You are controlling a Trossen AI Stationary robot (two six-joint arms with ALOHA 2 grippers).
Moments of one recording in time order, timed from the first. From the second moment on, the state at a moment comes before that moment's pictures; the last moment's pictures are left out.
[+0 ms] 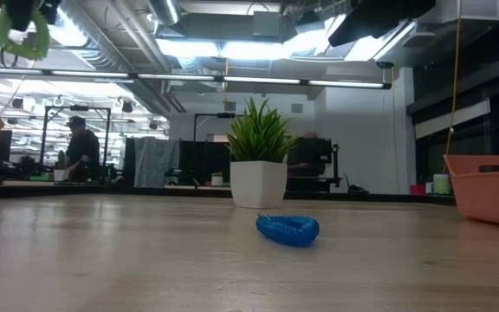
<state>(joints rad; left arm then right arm) -0.42 1.38 1.27 -1.23 0.09 -1.14 0.45 1.36 0.99 -0.34 0.53 0.12</state>
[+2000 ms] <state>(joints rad) -0.73 1.67 1.26 -1.17 -0.03 -1.50 0.45 1.39 0.99 -0.39 0.50 0.15</state>
